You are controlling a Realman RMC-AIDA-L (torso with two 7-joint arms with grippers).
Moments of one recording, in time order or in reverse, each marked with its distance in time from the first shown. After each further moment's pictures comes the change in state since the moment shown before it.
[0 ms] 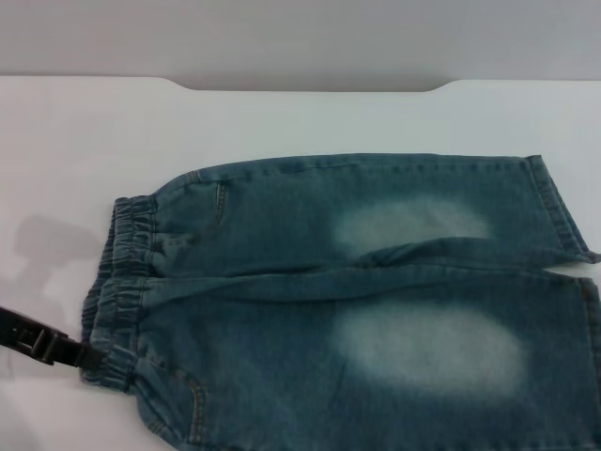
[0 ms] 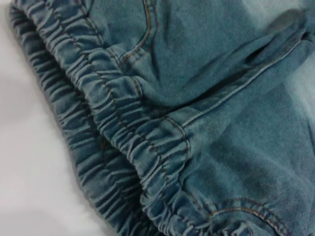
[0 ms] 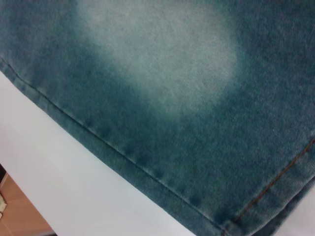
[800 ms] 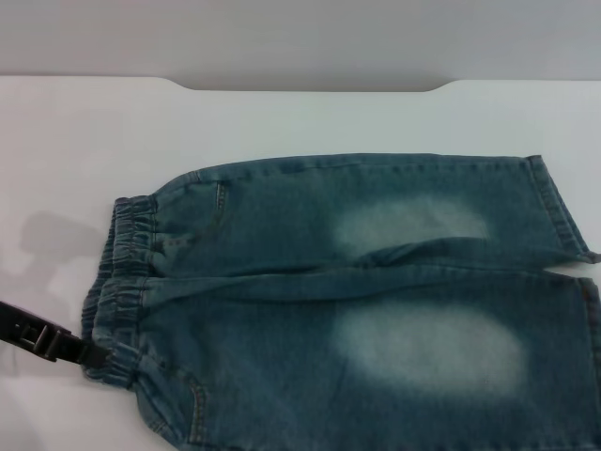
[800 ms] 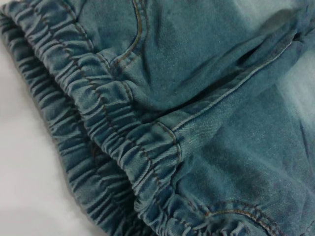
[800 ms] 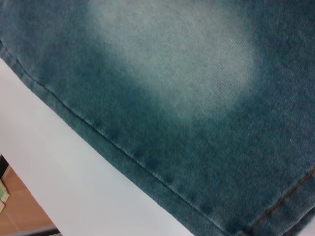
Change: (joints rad) left arm -0.015 0.002 0.000 0.000 0.000 0.016 -0.004; right arm 0.021 0.008 -0.026 0.021 0.000 0.008 0.001
